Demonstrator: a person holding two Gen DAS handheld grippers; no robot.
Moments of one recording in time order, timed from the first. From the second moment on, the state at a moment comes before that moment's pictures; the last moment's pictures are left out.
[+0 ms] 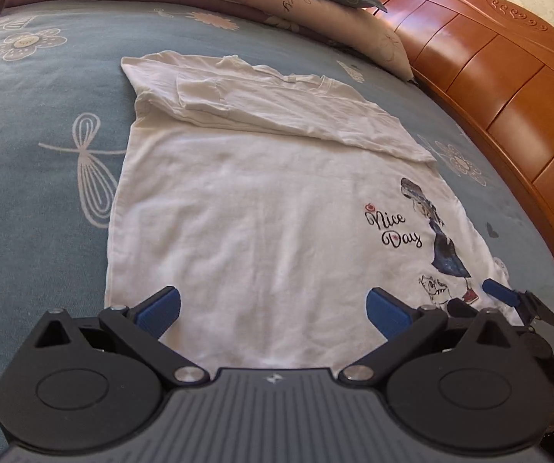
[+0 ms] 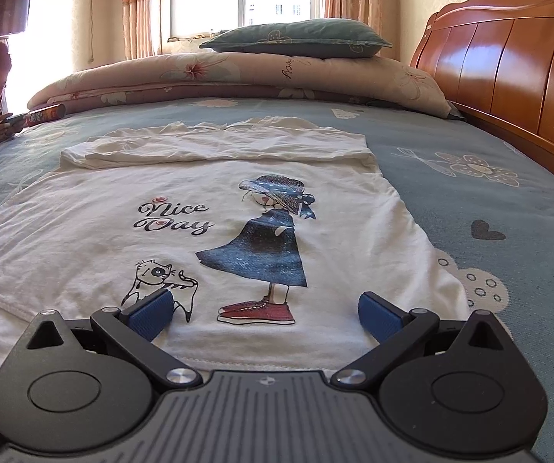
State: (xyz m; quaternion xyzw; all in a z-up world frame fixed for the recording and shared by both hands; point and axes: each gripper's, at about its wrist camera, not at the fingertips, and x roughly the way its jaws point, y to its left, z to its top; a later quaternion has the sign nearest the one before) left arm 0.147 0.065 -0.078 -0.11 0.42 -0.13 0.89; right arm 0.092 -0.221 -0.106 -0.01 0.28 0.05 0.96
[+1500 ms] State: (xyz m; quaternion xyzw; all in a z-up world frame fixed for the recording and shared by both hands) left arm 0.066 0.048 -0.107 -0.08 0.27 -0.14 0.95; right arm 0.105 -0.306 -0.088 0.11 0.31 -0.05 0.94
